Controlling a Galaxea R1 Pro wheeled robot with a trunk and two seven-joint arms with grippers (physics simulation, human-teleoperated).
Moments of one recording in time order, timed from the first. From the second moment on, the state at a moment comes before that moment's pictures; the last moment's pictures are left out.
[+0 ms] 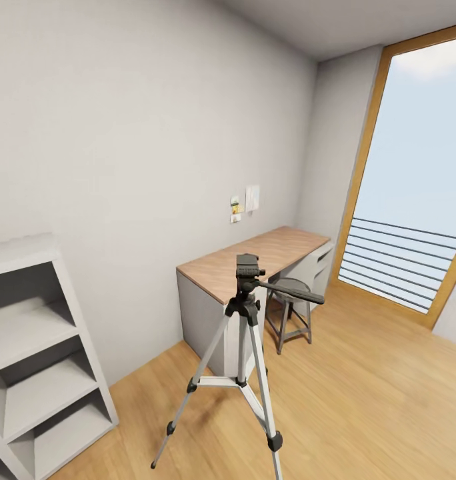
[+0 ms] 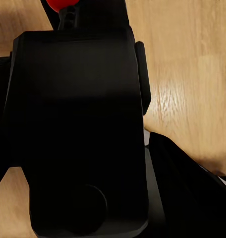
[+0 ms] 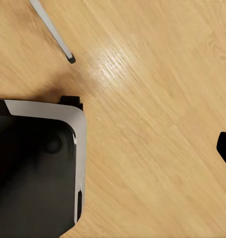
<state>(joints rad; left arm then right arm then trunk) -0.26 0.06 -0.25 0.00 0.82 0.01 0.06 -0.26 -0.15 0.03 0.03 0.05 -0.01 0.05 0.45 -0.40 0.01</state>
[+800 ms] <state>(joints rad) -0.26 0.06 -0.25 0.00 0.82 0.01 0.06 -0.26 -0.14 0.03 0.03 0.05 -0.03 0.05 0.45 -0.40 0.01</state>
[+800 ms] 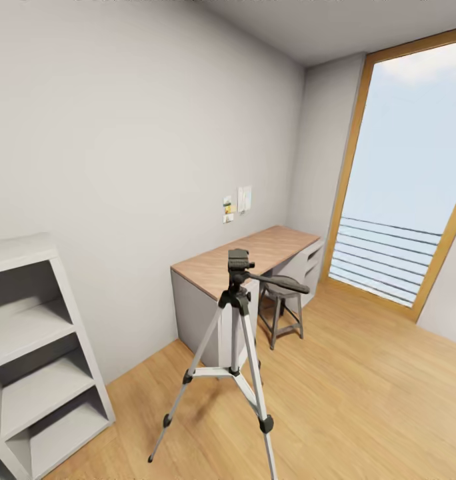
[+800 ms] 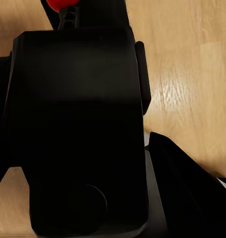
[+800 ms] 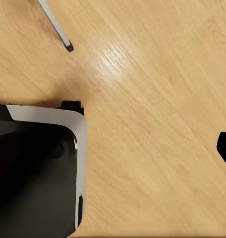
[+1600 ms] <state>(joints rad) -0.26 0.06 -0.25 0.00 0.82 0.01 0.06 -0.26 -0.15 0.03 0.03 0.06 -0.03 0.05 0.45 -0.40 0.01</state>
